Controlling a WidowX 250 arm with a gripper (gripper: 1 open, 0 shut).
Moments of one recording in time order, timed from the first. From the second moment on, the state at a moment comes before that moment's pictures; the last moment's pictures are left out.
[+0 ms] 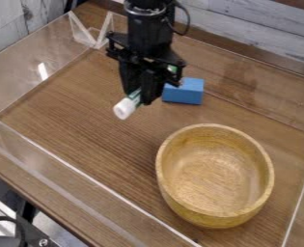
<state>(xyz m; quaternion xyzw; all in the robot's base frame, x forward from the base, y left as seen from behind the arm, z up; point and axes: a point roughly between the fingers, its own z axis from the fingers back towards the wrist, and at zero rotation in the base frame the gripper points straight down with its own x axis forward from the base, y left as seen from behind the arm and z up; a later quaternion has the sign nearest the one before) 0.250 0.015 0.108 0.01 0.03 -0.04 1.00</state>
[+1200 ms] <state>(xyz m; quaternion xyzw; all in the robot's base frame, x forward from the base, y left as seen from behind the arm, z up) 0.217 -0.051 0.139 0.00 0.02 0.02 1.00</state>
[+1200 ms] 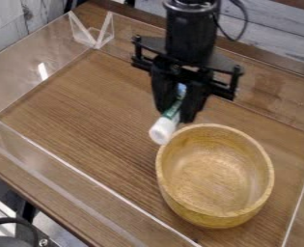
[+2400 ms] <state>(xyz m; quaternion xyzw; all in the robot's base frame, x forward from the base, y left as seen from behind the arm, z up) 0.208 -0.104 0.108 0.00 -0.02 0.04 1.00</state>
